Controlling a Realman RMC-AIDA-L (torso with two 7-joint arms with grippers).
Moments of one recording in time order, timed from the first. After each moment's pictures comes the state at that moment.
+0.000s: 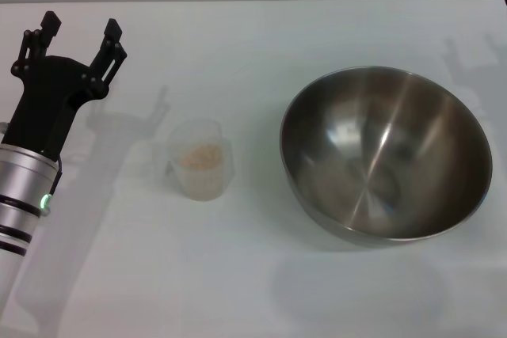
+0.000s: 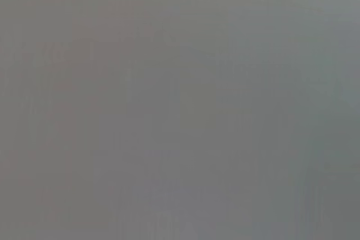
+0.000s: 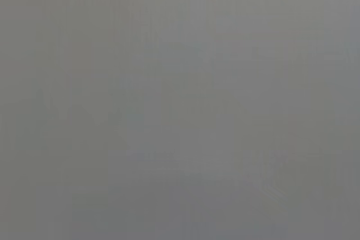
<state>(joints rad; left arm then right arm) -0.35 -2.08 -0.64 -0.37 2.22 1.32 -0.08 0.45 2.08 -1.81 -0.18 0.41 -1.39 0.22</state>
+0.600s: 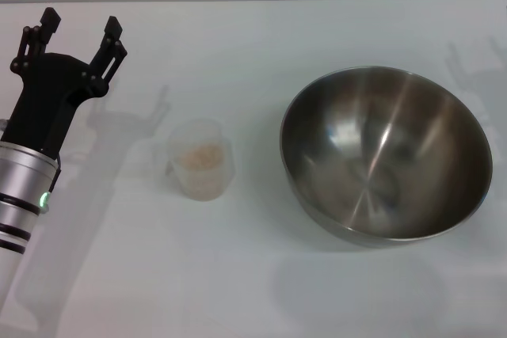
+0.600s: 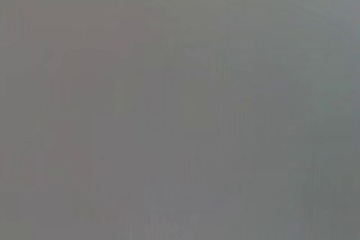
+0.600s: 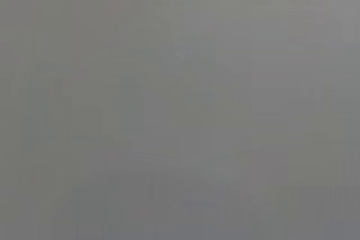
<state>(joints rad) -0.36 -2.08 -0.64 -0.36 2.22 1.33 -0.07 0.43 2.08 -1.81 -0.19 0.40 -1.42 -0.01</state>
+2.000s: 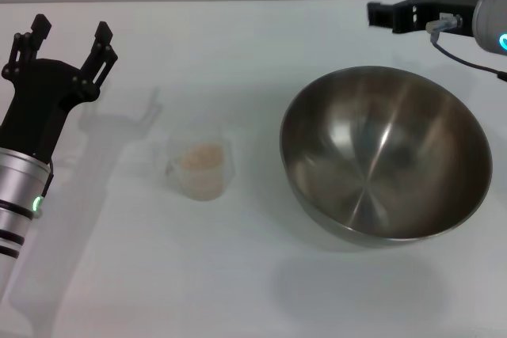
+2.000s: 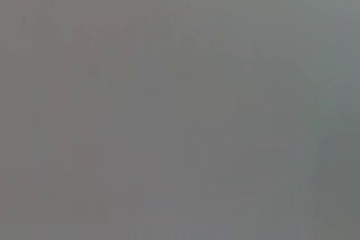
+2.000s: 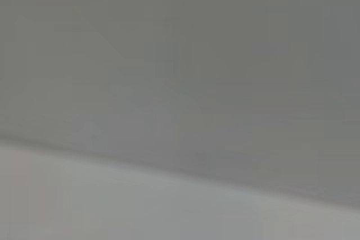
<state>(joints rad) -0.35 -2.08 -0.65 -0.35 2.22 1.33 -0.08 0.25 2.08 -1.68 -1.76 0.32 0.94 0.04</state>
